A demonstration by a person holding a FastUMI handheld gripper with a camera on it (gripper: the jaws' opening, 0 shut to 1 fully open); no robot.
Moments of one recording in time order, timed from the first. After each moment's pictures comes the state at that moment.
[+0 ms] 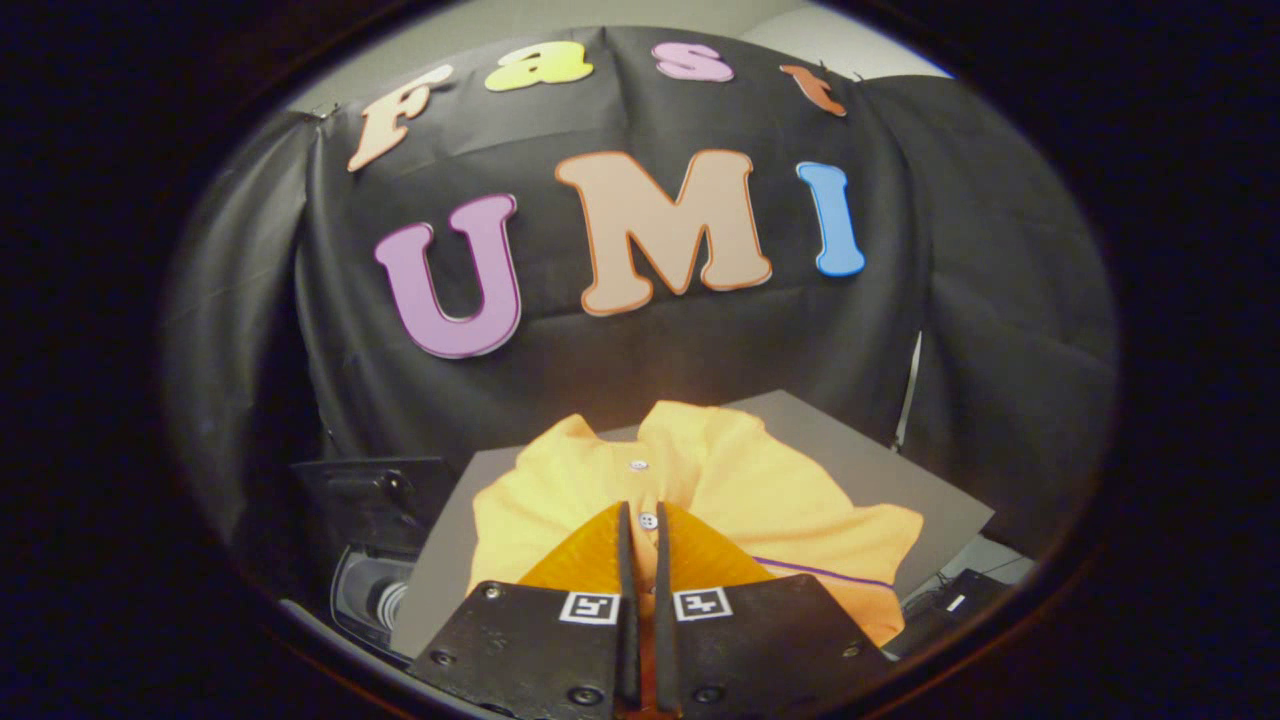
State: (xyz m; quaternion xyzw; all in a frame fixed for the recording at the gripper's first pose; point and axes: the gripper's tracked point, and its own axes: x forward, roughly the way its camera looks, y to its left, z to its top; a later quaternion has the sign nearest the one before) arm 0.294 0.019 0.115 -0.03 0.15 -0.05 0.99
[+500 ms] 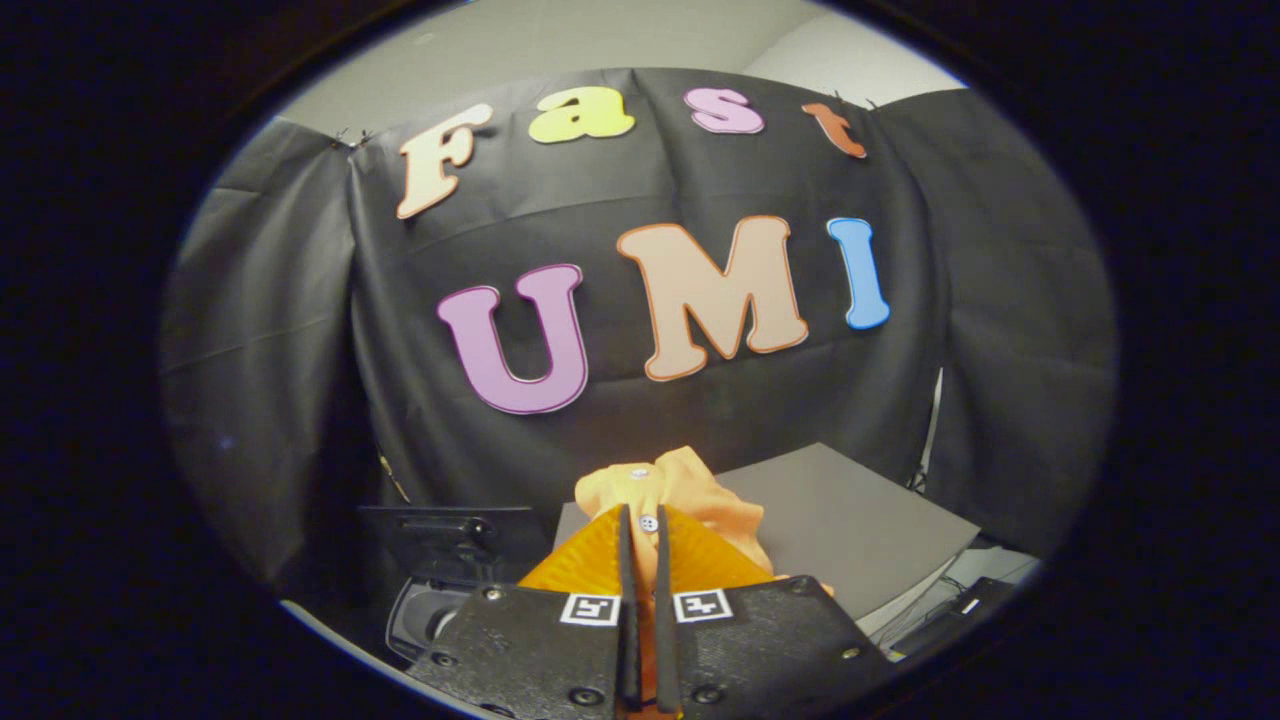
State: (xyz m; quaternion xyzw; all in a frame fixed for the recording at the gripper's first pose) arm 0.268 0.103 0.176 -0.02 0.10 -0.01 0.99
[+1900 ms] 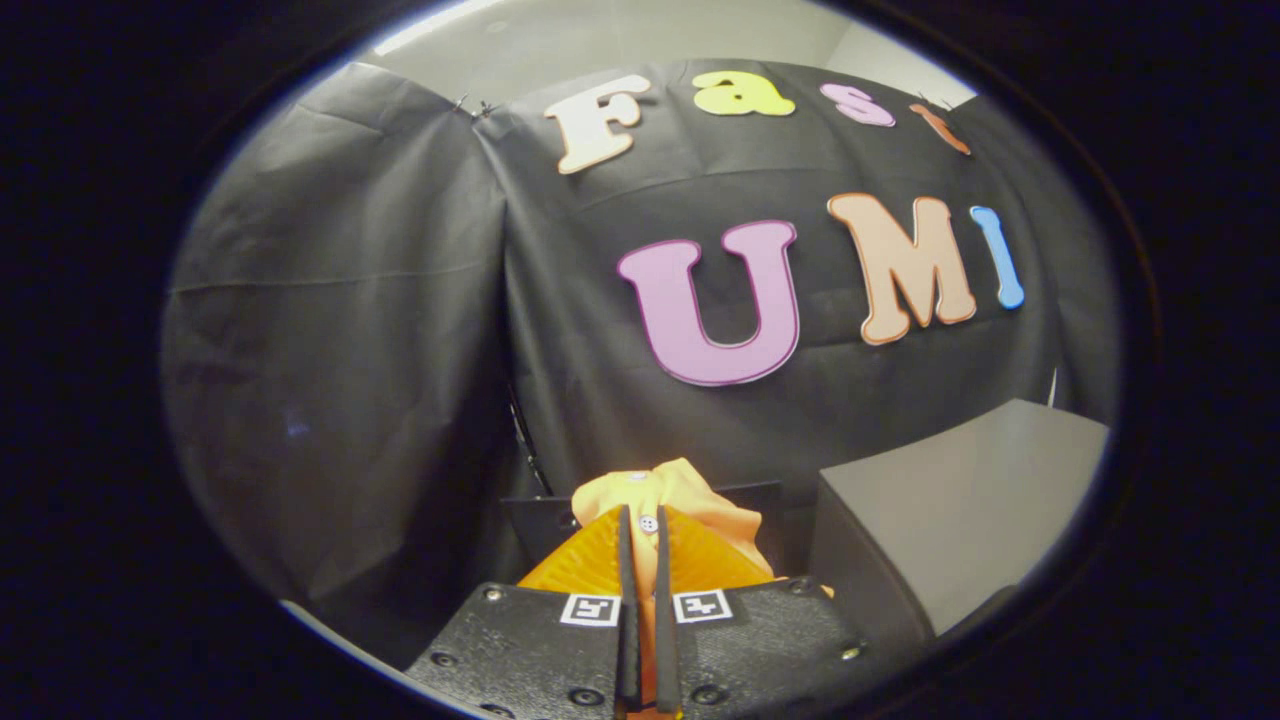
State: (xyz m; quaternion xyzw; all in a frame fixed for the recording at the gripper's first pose) arm 0.283 0.350 0.048 -0.01 0.11 0.12 0.99
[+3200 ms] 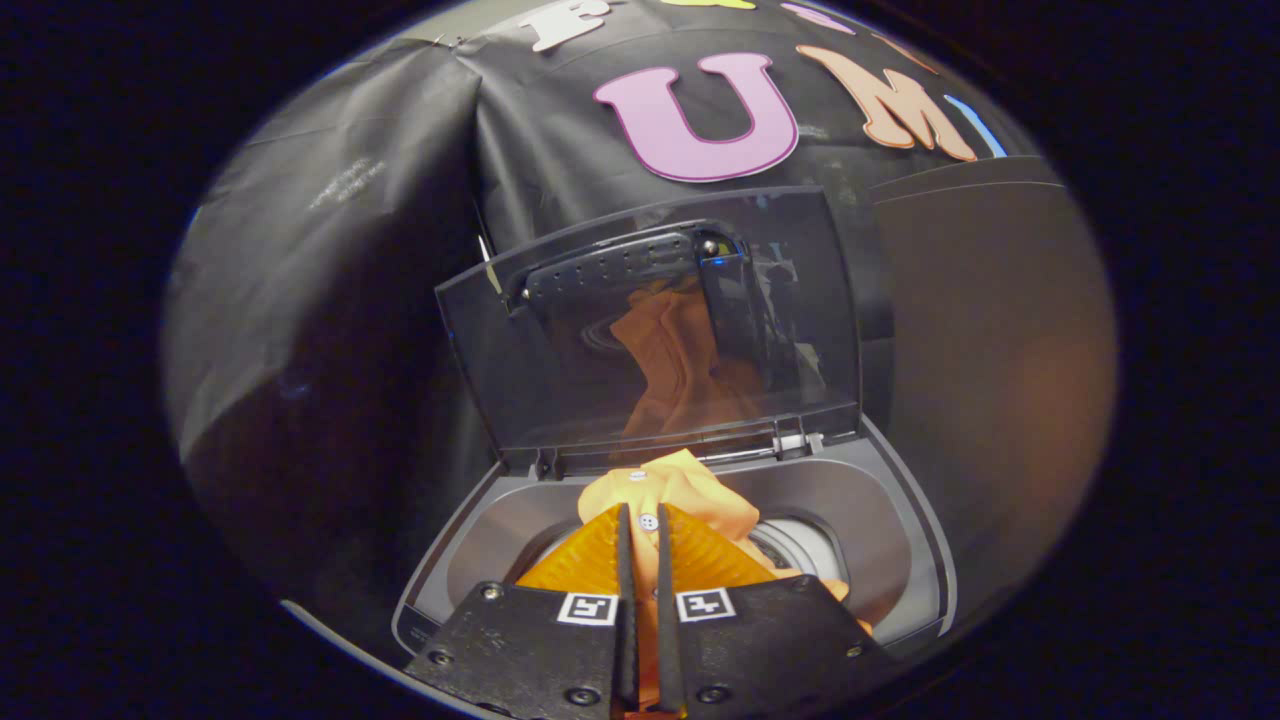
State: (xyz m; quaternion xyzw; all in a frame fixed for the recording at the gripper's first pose) arm 0.302 0.348 -0.203 0.00 0.23 0.12 0.97
